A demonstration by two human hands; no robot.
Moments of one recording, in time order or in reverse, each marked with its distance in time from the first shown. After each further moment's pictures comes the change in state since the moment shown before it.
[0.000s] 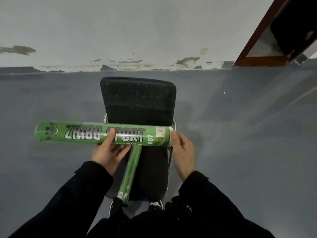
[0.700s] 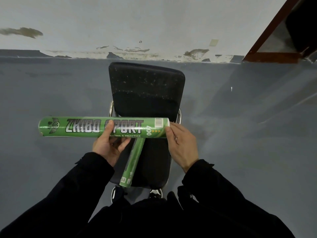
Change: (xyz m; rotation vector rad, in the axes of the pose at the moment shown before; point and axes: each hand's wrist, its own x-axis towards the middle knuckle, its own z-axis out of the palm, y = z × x) left_hand -0.010 -0.007 -0.029 -0.054 0.045 0.051; right_hand -0.011 0.000 0.007 -0.528 -0.139 -0.391
